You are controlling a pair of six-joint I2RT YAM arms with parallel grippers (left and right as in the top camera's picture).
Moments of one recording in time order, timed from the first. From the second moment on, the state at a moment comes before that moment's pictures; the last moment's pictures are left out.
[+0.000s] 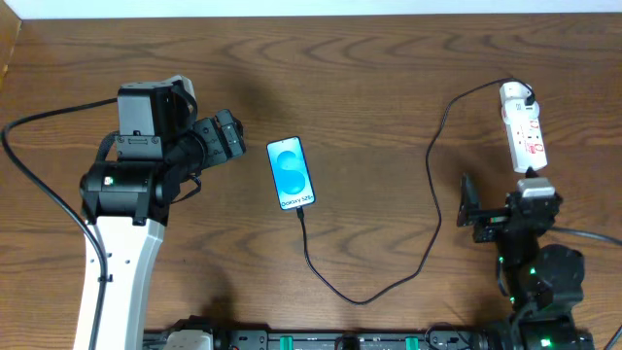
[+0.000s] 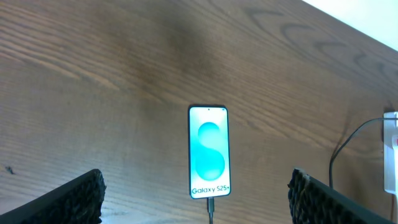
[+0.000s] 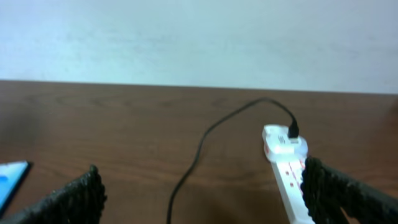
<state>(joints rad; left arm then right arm) -0.05 1.22 1.29 -0.94 0.15 -0.39 0.09 0.32 0.28 -0.08 0.00 -0.01</state>
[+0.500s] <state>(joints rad) -0.05 1.22 1.29 -0.94 0.15 -0.39 0.09 0.02 0.01 -0.07 0.00 -0.01</state>
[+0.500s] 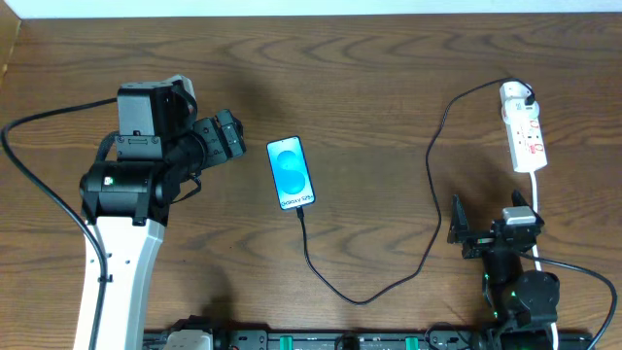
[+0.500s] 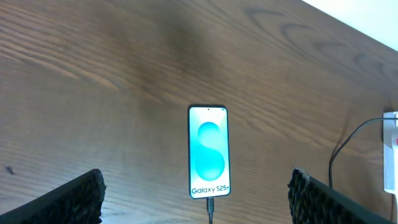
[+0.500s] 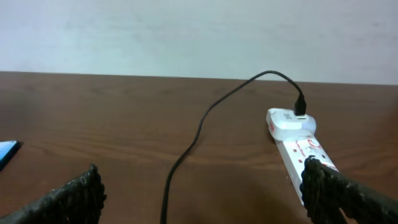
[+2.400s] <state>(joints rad) -0.05 0.41 0.42 -0.19 0.05 -0.19 0.09 0.01 0.01 -0.07 0.00 0.00</state>
